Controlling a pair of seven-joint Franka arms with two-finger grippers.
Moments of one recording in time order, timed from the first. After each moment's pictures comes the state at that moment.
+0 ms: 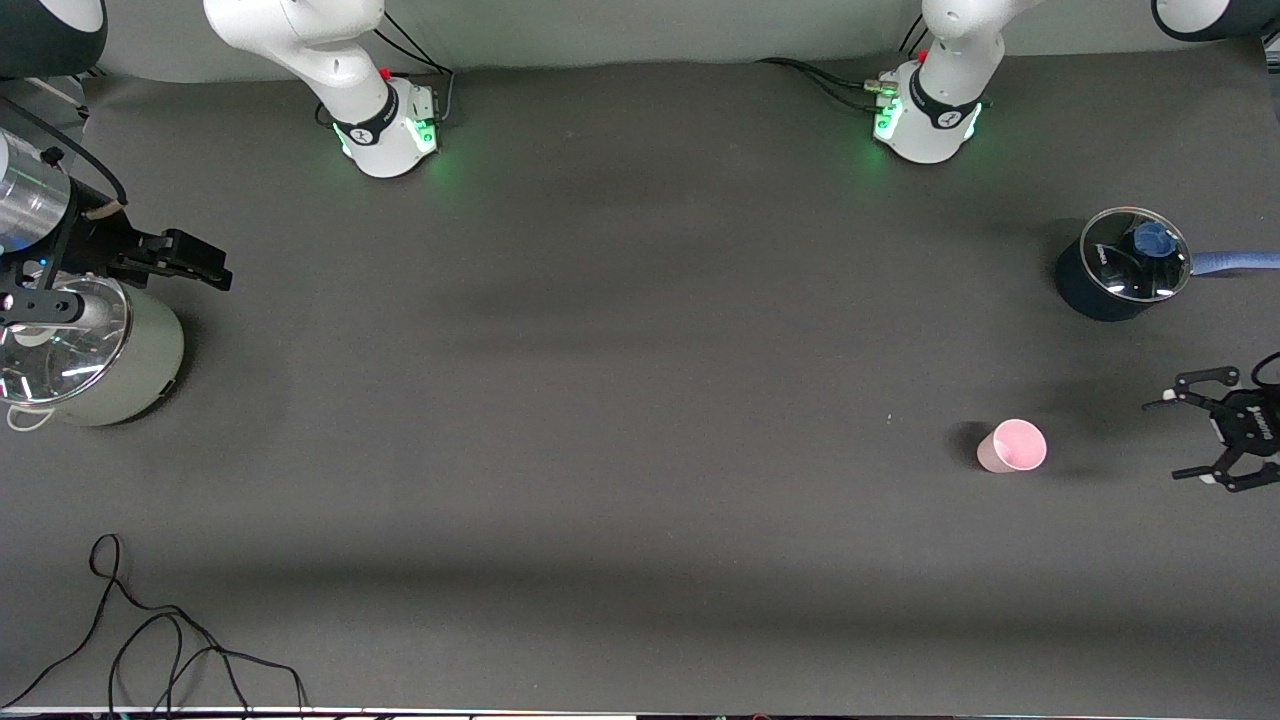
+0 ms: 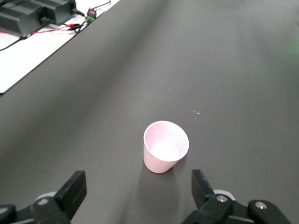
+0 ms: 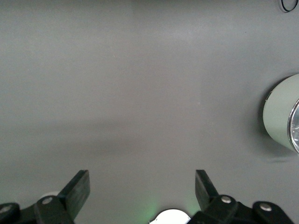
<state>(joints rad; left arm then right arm) 0.52 0.67 -0.02 -1.46 -0.79 1.69 2.02 0.14 0.04 -0.06 -1.50 0.01 1.43 0.16</state>
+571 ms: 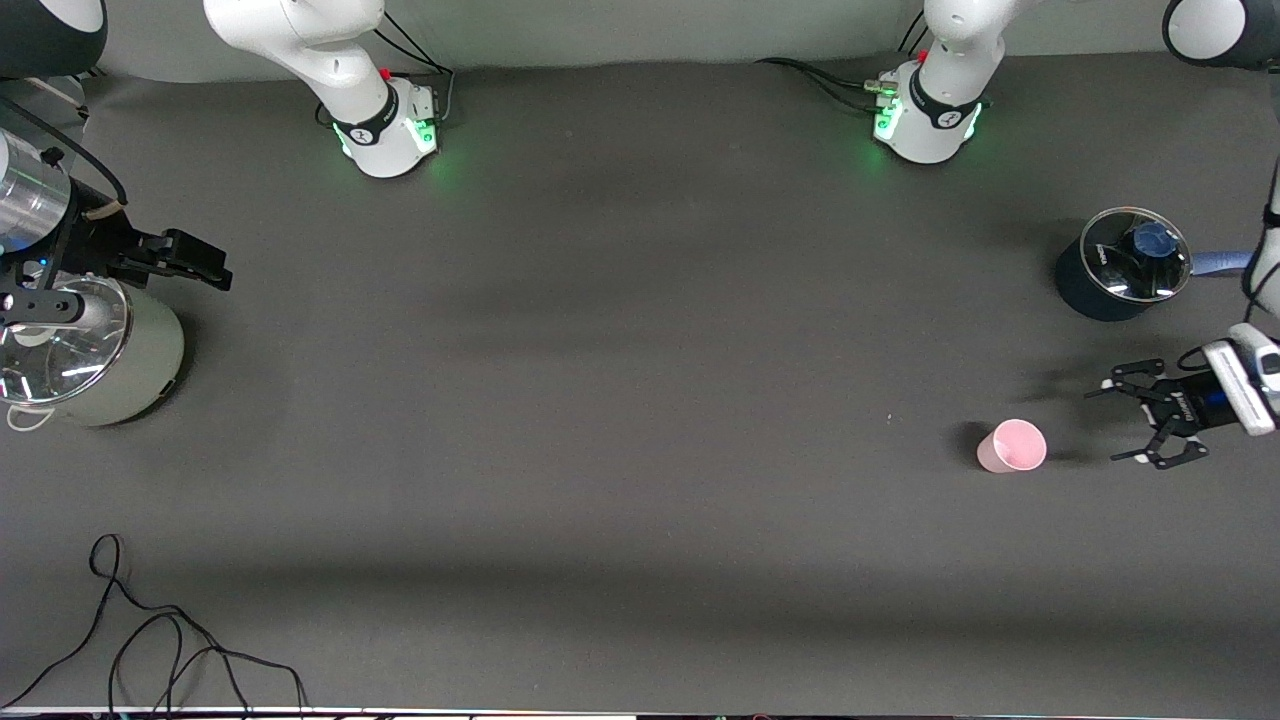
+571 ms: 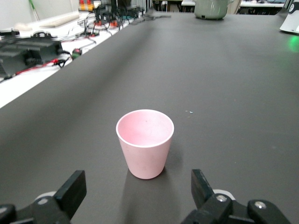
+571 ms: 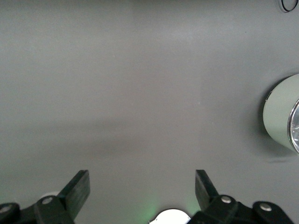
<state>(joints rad) 0.58 0.77 -0.02 -1.62 -1.01 1.69 2.47 0.14 0.04 -0.06 -1.50 0.01 1.43 0.16</state>
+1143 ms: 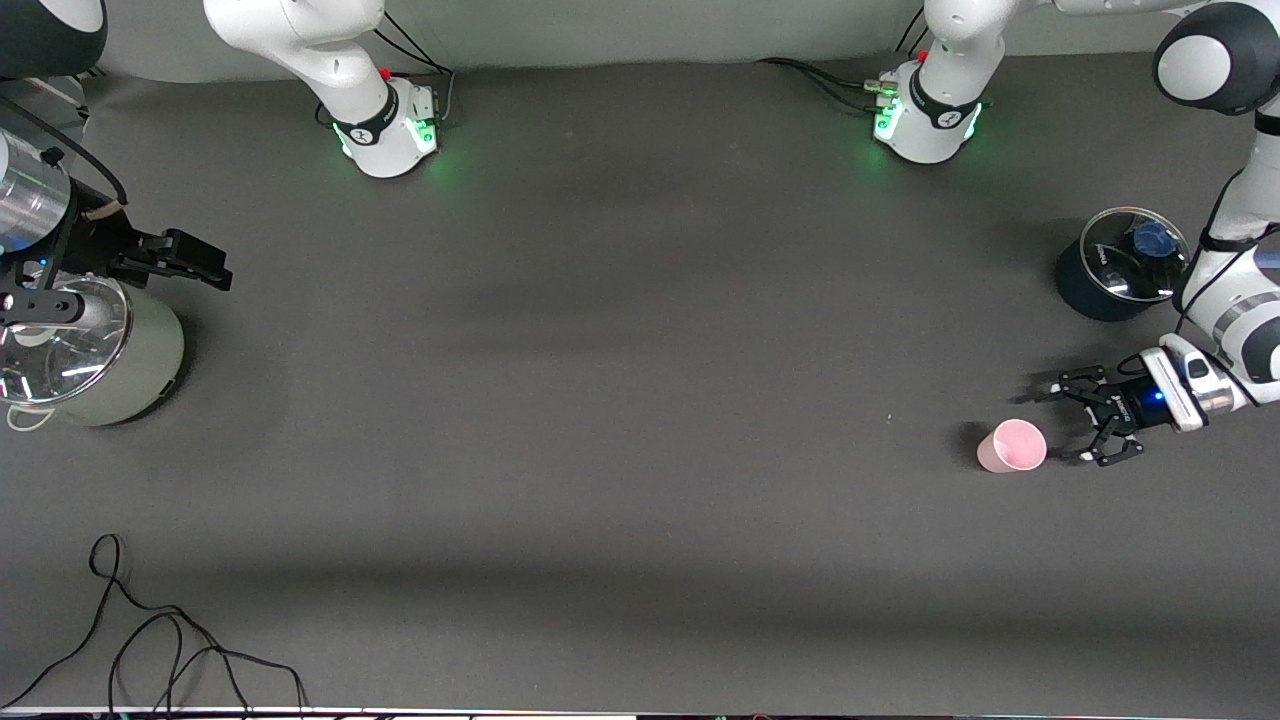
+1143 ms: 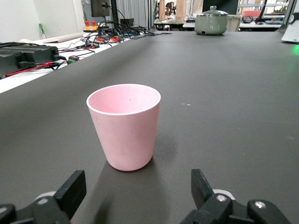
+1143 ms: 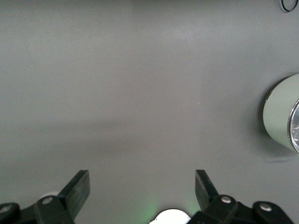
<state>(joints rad) 0.58 0.89 -0.03 -1.63 -1.10 1.70 2.57 0.14 0.04 -0.06 -1.50 0.01 1.43 0.16</state>
